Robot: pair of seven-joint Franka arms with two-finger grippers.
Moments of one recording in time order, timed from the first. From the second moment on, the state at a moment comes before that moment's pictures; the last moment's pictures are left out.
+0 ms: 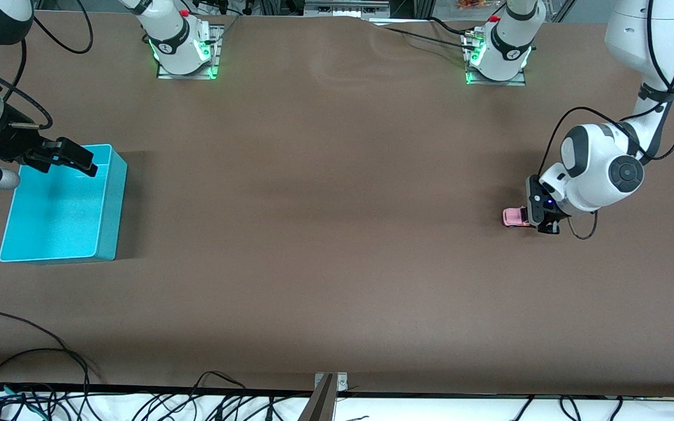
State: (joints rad) left arm 0.07 0.41 0.01 -2.16 -0.03 2.50 1.68; right arm 0.06 0.11 0.00 -1.54 0.05 1.67 0.16
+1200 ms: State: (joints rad) left arm 0.28 0.42 0.08 -2.14 -0.03 2.51 2.01; right arm 0.06 0.11 0.00 -1.55 0.03 1.68 0.16
